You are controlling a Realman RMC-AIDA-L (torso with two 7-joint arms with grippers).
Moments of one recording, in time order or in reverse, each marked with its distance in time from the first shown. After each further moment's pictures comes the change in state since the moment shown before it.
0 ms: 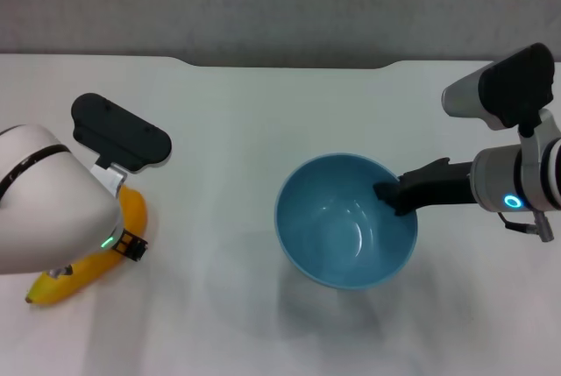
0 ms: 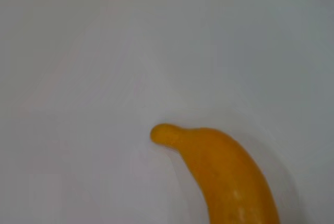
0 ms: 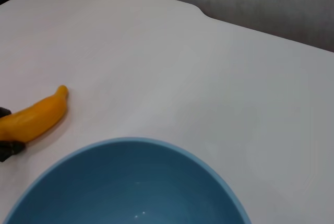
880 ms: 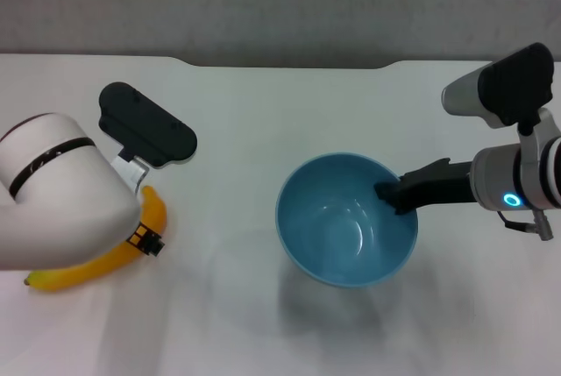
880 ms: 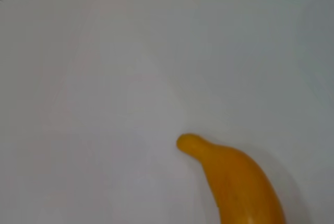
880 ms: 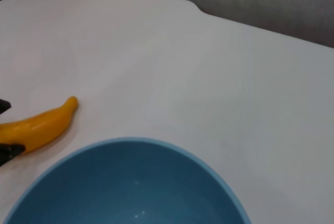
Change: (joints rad) left arm -0.015 0.018 0.081 -0.104 0.003 0.075 0.002; right arm 0.015 0.000 0.010 -0.025 0.000 -0.001 0.002
